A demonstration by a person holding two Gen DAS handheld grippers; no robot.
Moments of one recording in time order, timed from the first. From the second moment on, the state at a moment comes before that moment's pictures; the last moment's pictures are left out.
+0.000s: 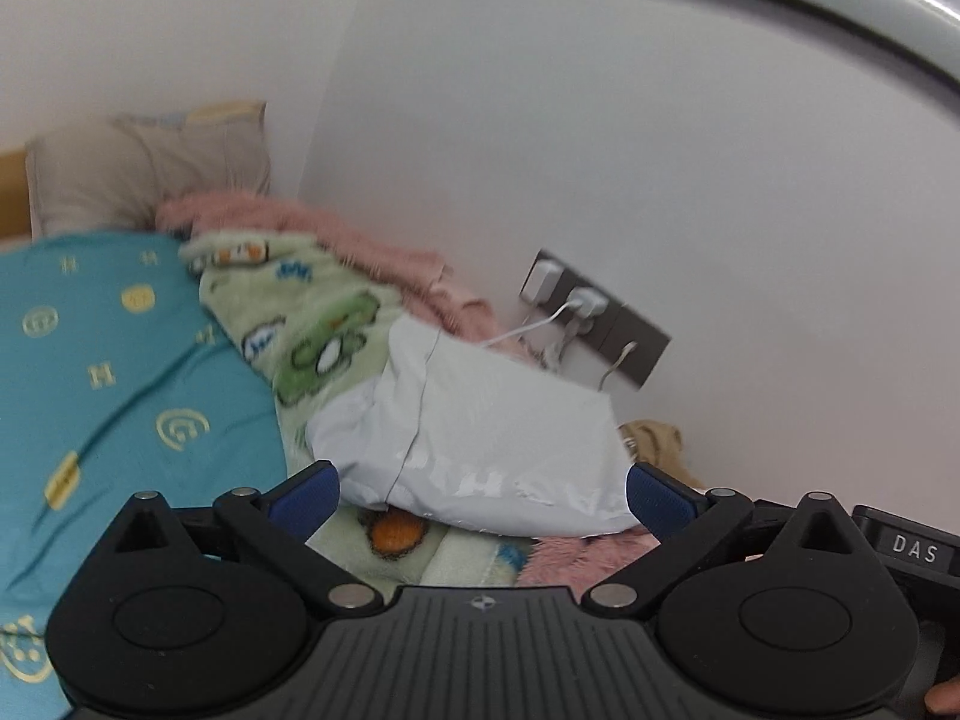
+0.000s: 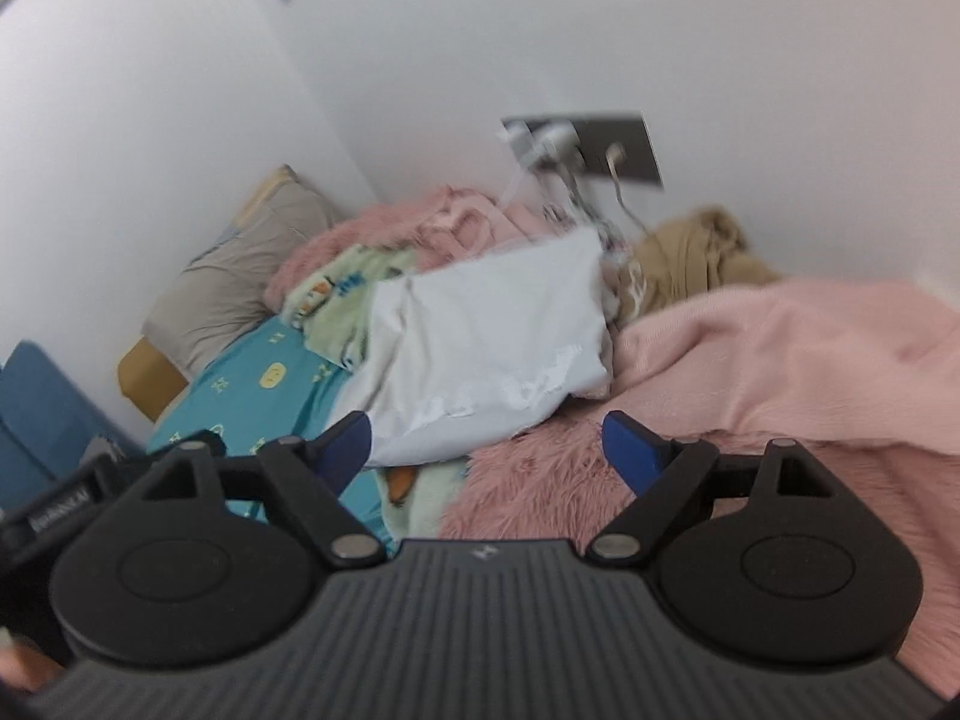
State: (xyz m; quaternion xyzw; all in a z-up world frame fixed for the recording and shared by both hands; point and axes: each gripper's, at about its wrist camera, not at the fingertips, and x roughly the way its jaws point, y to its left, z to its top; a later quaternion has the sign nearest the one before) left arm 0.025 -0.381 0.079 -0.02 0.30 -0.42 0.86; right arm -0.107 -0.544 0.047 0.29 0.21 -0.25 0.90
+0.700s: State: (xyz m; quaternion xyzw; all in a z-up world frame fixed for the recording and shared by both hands) left arm -0.130 -0.262 0.096 0.04 0.12 -0.41 0.90; right arm -0.193 -0.402 0.063 0.11 0.12 -0.22 0.96
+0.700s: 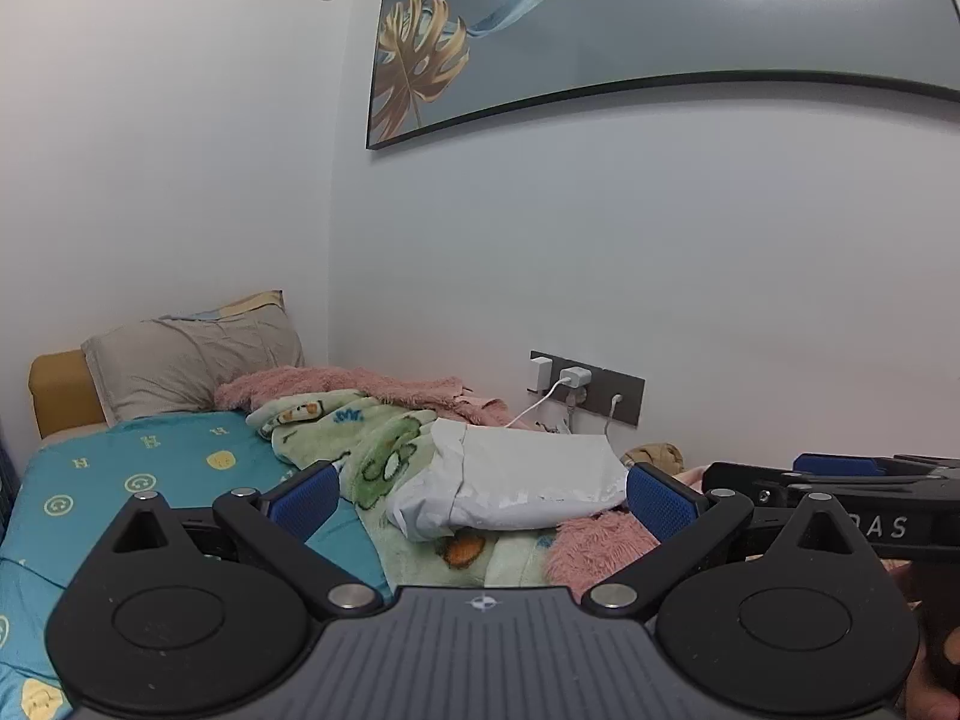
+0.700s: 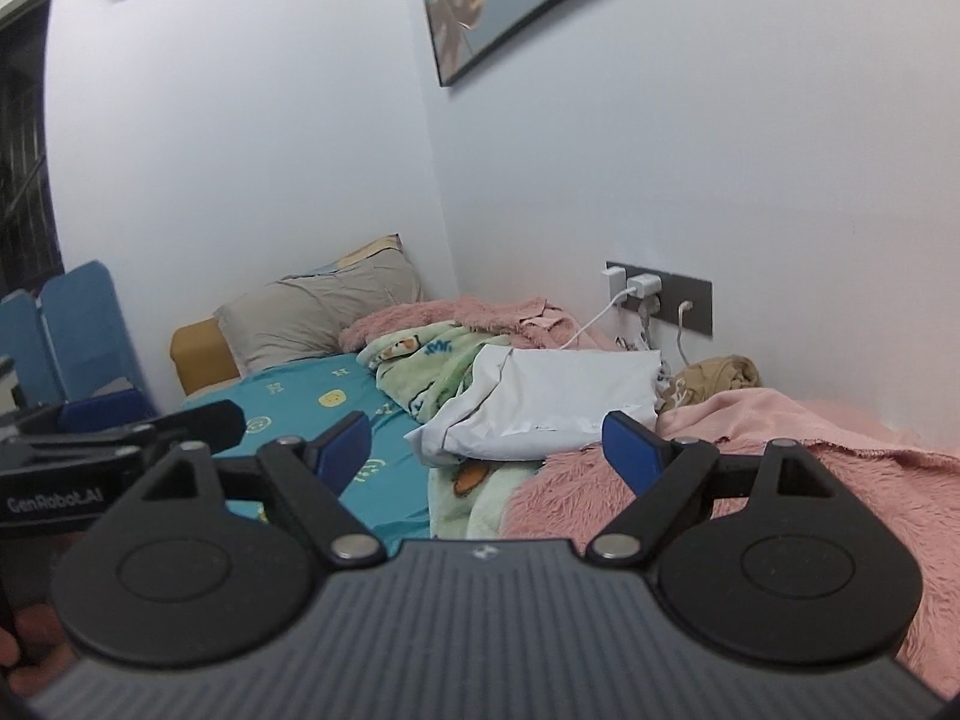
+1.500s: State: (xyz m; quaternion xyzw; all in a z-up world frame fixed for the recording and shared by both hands) left arm -0.129 -0.219 0.069 0.03 0.10 -0.38 0.92; right arm -0.173 -0.367 0.038 0.07 0.11 -0.23 0.96
